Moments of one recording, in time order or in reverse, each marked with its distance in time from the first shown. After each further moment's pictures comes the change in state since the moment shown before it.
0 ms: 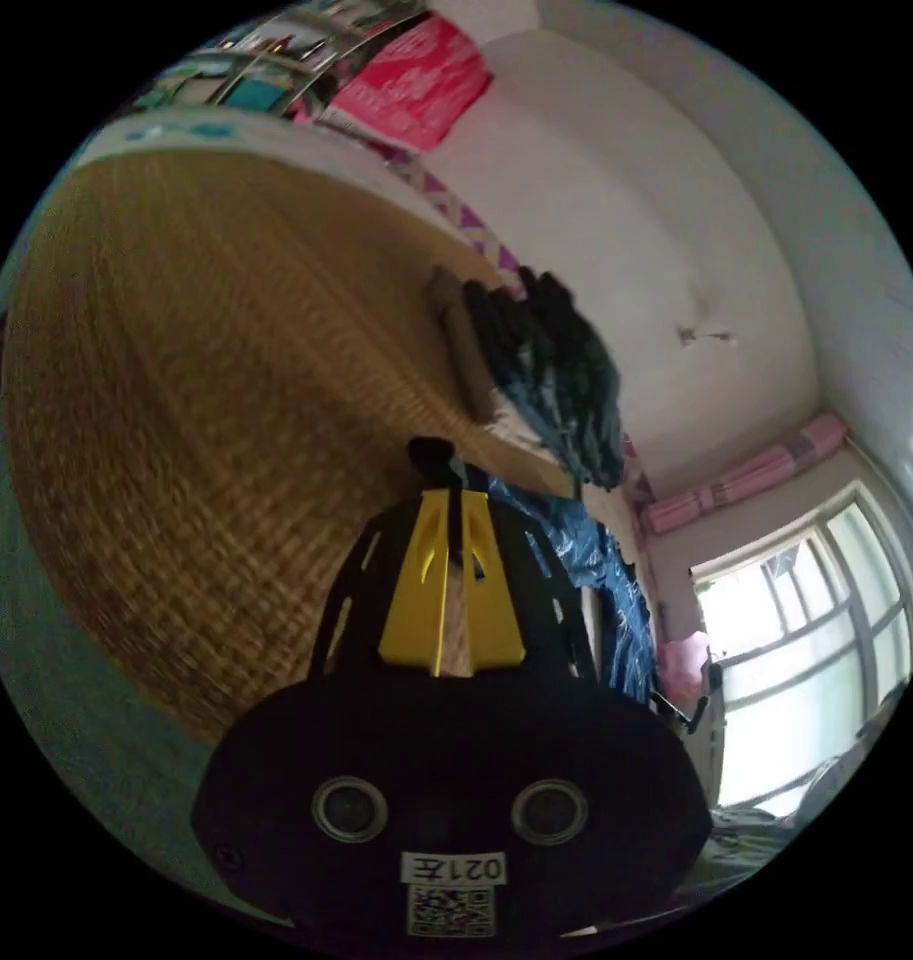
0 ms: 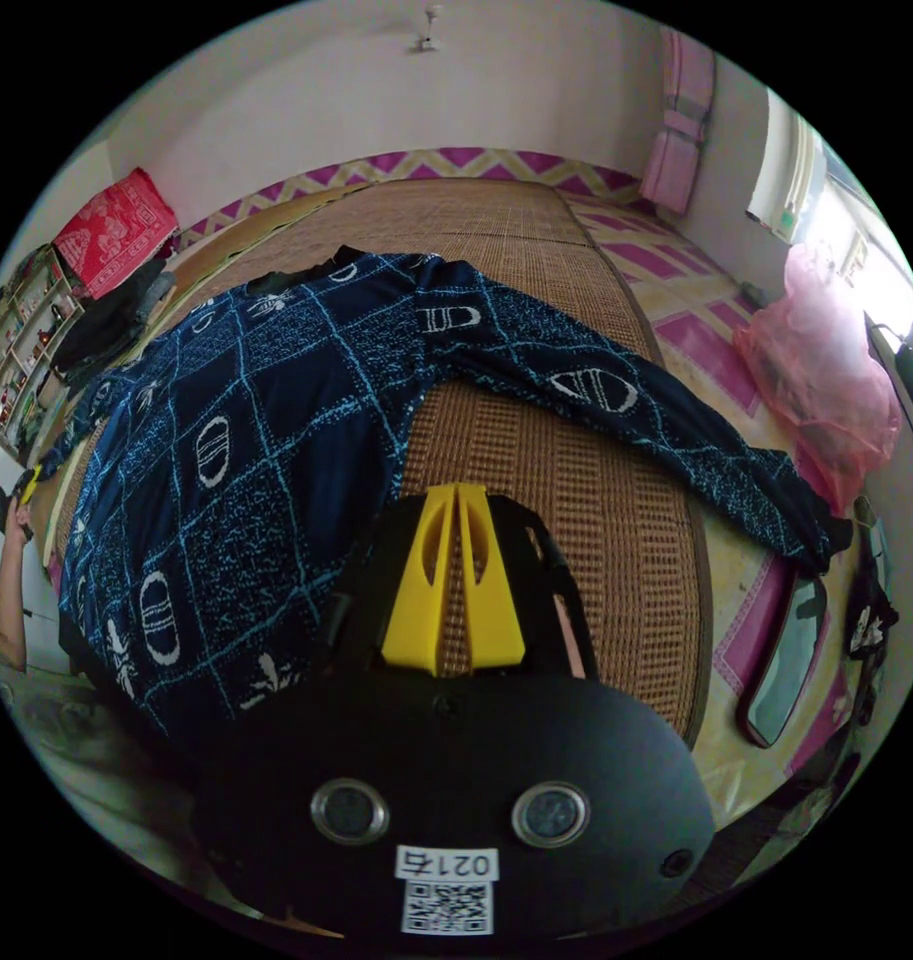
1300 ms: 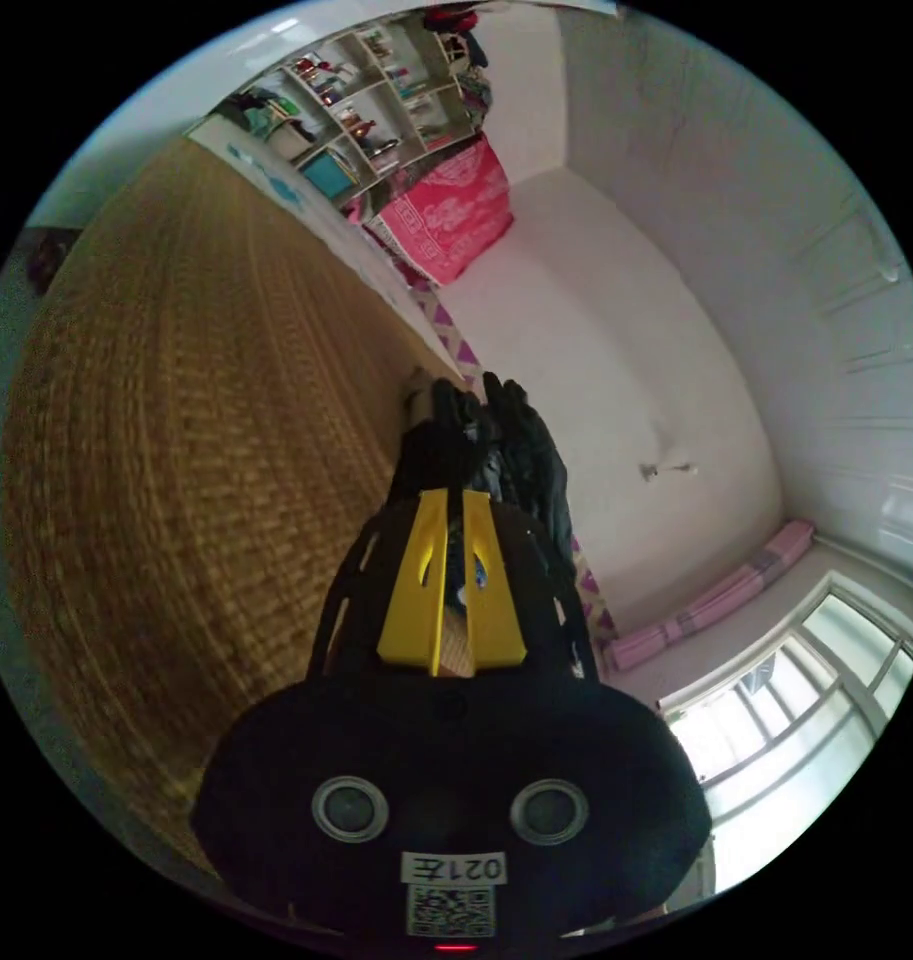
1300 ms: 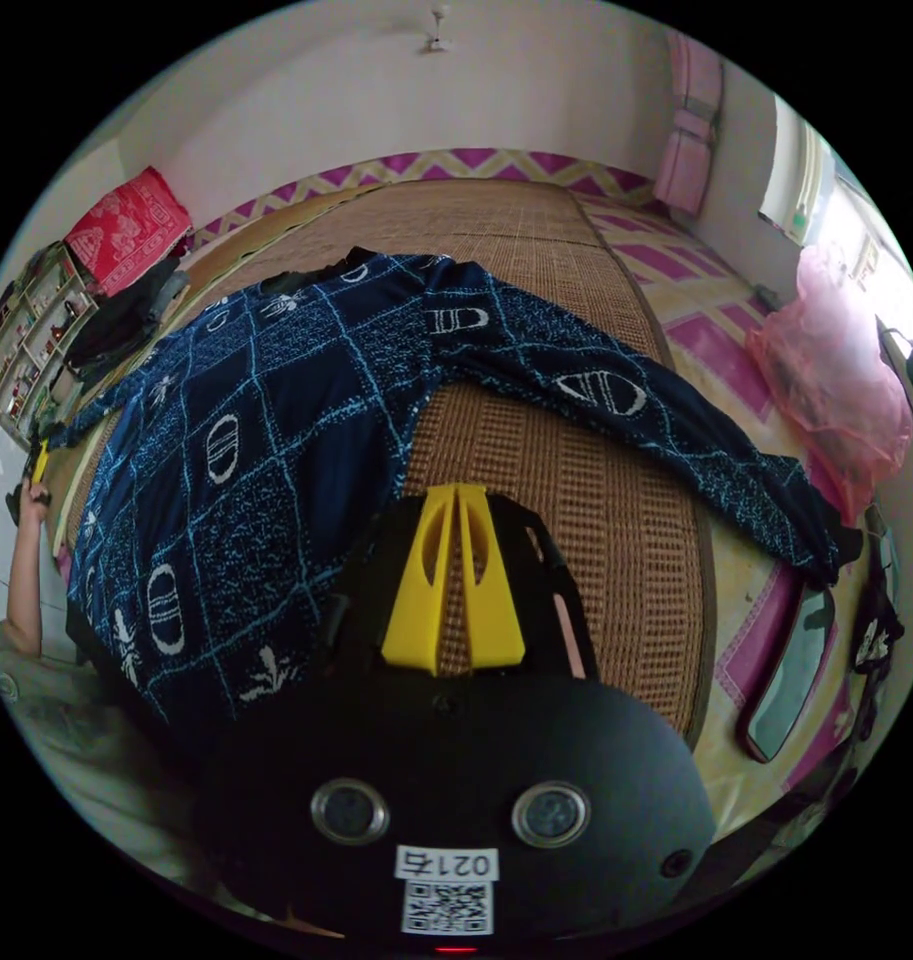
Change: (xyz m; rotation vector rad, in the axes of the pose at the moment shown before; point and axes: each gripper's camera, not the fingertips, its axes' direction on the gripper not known) left arm 0.015 0.236 0.112 0.497 0.135 -0.088; right arm 0.019 0.006 -0.016 0.001 -0.045 -0.020
